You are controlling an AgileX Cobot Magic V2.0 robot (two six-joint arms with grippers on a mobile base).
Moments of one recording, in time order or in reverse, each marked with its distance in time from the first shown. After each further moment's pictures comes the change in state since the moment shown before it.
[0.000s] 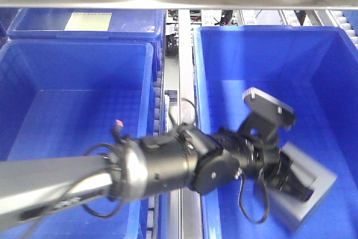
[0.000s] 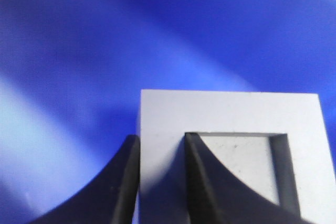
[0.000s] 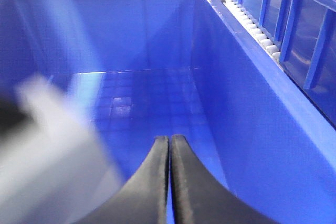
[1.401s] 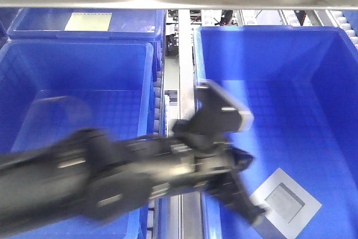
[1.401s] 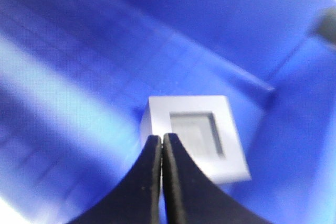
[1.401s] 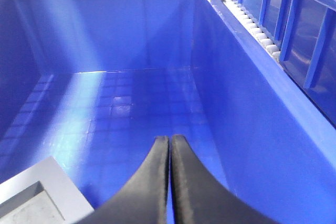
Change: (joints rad) left arm 0.001 -0.474 0.392 -0.002 -0.035 0.100; right arm 0.000 0.000 0.000 0.000 0.002 0.000
